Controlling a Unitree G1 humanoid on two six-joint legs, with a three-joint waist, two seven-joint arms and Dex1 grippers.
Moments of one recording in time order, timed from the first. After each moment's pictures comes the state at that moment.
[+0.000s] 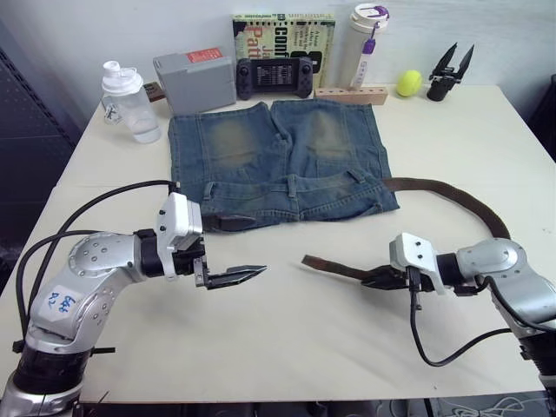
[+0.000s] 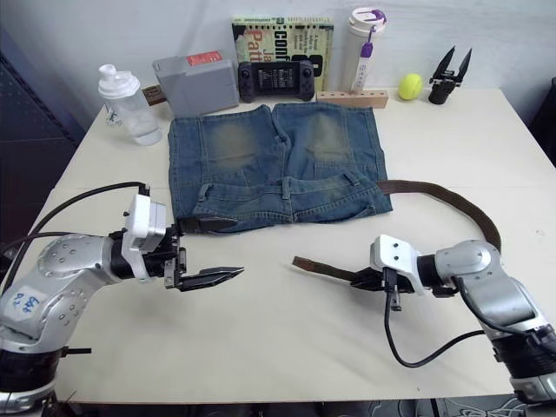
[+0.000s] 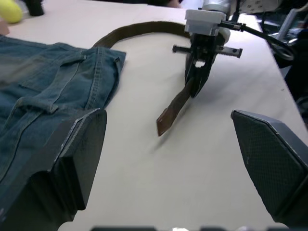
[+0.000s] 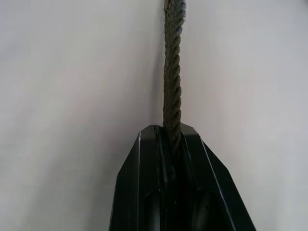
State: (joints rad) left arm -0.31 0.72 0.05 -0.44 -0.65 0.53 -0.96; right arm -0.32 -0.92 0.13 -0.15 0.31 0.31 1.28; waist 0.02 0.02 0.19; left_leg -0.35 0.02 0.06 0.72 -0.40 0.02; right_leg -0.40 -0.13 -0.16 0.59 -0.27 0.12
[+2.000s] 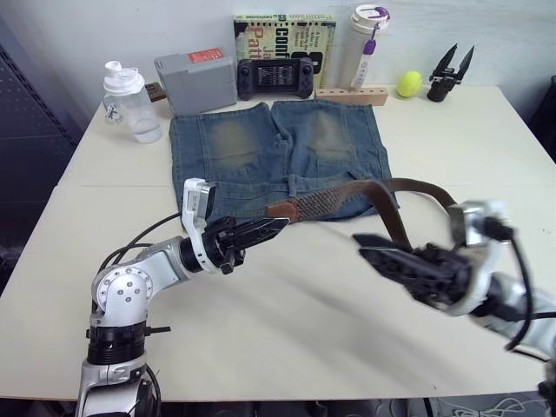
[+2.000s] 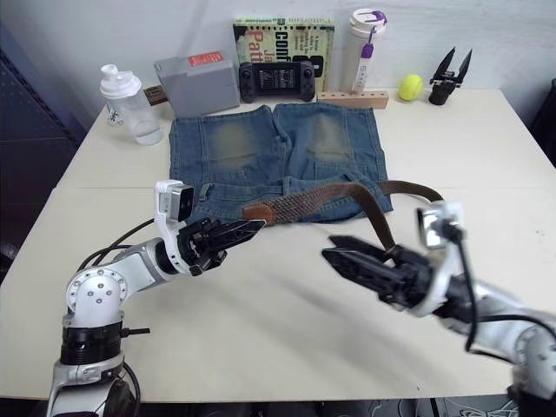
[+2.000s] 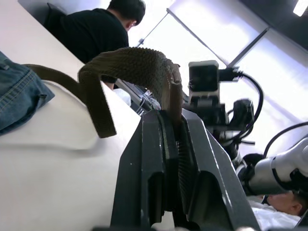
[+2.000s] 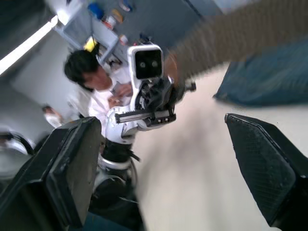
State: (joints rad) left arm -0.40 0.35 0.18 -0.27 -1.19 1.03 -0.65; right arm -0.03 -0.64 -0.27 -0.55 1.81 0.91 0.25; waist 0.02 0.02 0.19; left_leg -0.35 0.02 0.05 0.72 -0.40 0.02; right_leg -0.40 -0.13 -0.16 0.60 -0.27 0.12
